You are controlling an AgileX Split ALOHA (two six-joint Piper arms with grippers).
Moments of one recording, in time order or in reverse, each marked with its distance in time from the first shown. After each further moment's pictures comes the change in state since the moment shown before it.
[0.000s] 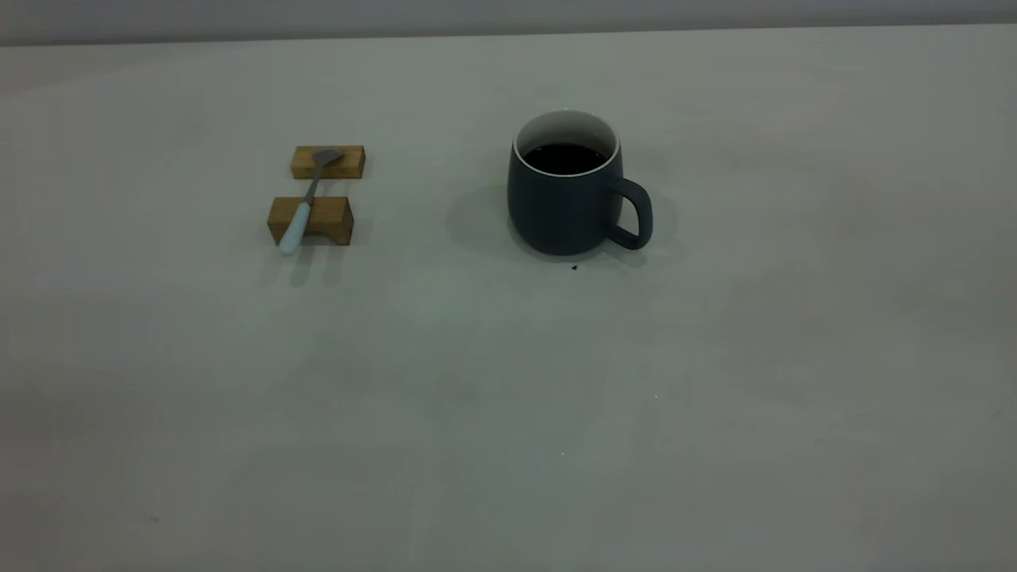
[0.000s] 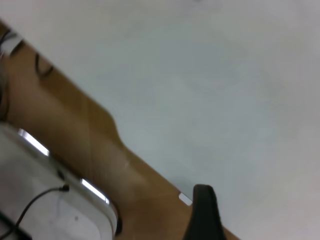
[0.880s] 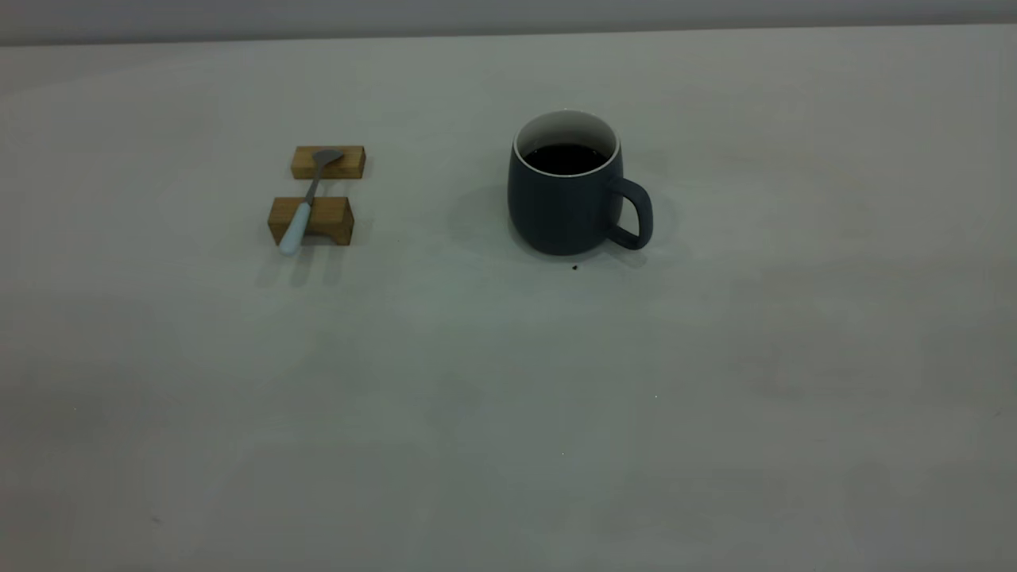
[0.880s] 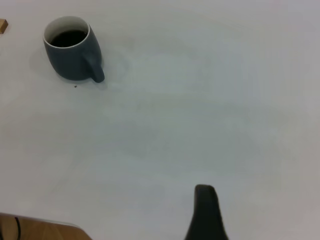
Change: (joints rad) left arm 0.000 0.000 0.000 0.000 0.000 0.000; right arm -0.384 -0.508 0.274 0.065 -0.108 0.134
